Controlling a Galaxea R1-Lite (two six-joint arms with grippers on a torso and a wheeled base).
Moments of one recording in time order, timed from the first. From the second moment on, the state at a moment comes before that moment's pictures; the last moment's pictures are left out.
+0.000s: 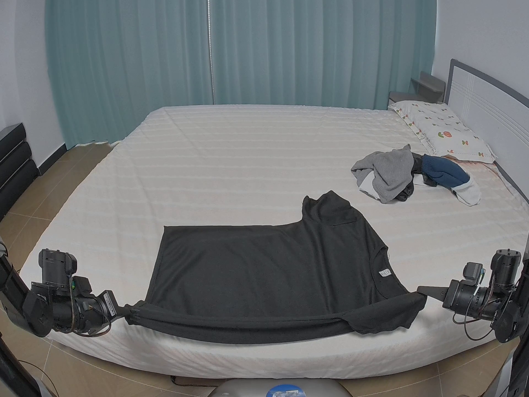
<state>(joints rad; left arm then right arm) 0.09 1.80 -0.25 -0.65 -0.33 -0.53 -0.14 2.03 -0.02 -1.49 0.70 0.43</state>
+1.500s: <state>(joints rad) 0.06 2.10 -0.57 -0.63 -0.32 -0.59 -0.11 2.28 -0.33 -1.44 0.69 0.44</state>
